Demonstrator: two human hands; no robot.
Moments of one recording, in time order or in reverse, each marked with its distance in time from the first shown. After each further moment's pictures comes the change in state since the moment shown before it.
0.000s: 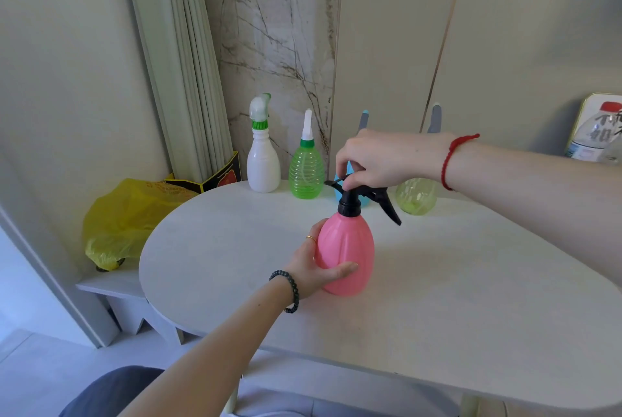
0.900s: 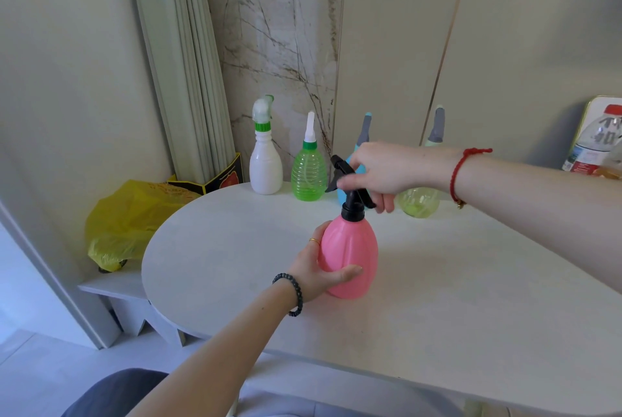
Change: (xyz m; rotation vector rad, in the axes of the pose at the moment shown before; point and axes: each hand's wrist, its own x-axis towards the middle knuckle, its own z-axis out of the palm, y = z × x) left_hand -0.001 0.002 0.002 0.000 0.007 0.009; right_hand -0.003 -0.004 0.009 0.292 -0.123 0.235
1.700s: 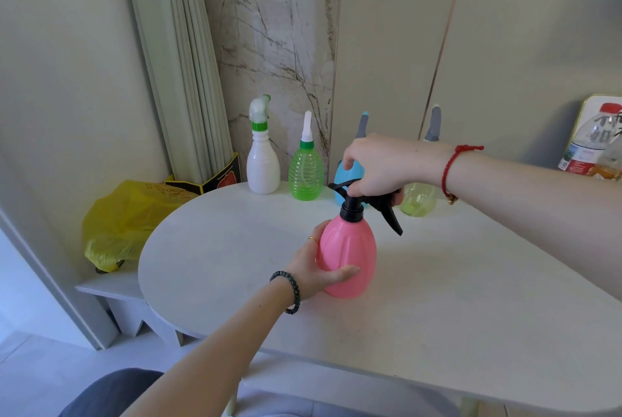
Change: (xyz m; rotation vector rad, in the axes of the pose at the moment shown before) left_hand 0.002 0.002 -0.001 0.033 -0.030 -0.002; right_hand -0.004 -0.004 -0.005 -0.227 0.110 0.045
